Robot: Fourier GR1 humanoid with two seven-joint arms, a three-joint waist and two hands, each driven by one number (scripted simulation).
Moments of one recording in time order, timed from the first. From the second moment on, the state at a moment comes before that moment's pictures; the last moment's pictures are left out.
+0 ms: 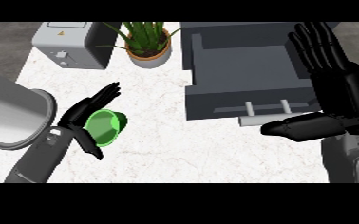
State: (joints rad) left arm -0.55 0.35 -0.12 -0.37 -0.11 -0.55 -0.86; right arm -0.31 -0.20 -0.07 -1.83 -0.13 0.16 0.10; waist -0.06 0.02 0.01
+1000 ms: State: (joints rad) left arm -0.49 0.24 0.07 -0.39 0.08 -0.16 -1.01; right arm -0.30 -0.22 -0.12 -1.85 -0.14 0.16 0.13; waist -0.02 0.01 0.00
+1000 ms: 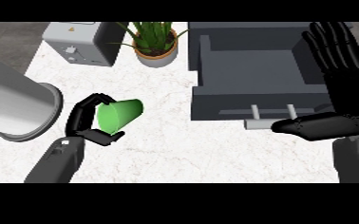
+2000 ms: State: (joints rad) left arm -0.73 0.08 0.10 -0.70 0.18 -0.06 -0.80; right arm -0.25 -0.23 -0.14 -1.85 -0.12 0.17 0.10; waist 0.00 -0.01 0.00
